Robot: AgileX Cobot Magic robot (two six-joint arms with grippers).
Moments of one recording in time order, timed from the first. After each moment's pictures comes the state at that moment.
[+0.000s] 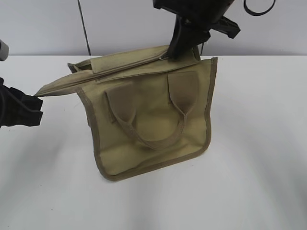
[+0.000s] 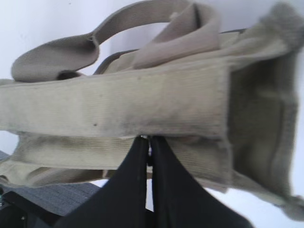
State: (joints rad) left arm -0.38 1.23 -0.55 0.24 0.12 -0.20; right arm 0.38 1.96 -1.83 0.41 1.23 0.18
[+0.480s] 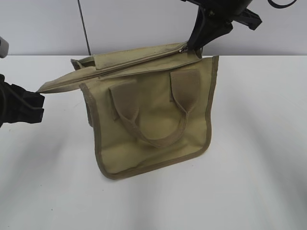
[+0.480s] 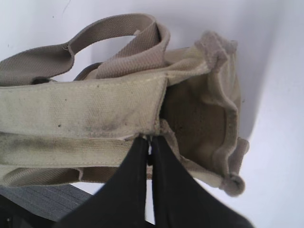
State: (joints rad) left arm -0.38 1.23 -0.55 0.25 0.09 -0.20; right arm 0.29 1.94 -1.82 0.42 1.24 0.09
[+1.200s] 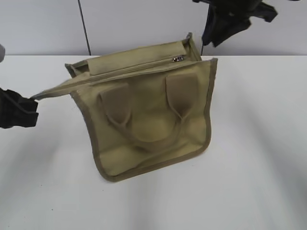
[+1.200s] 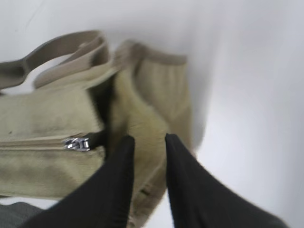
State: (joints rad) left arm -0.37 1.23 -0.54 0.25 0.13 -0.21; right arm 0.27 1.92 -1.82 0.32 1.24 0.08
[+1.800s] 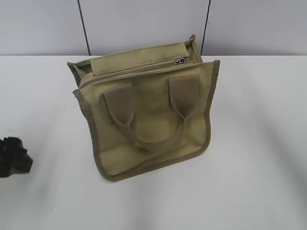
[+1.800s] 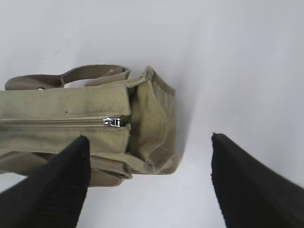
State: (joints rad) left arm -0.37 1.23 -0.54 -0.01 0.58 -0.20; right arm 0.29 1.69 -1.82 0.26 1.23 -0.02
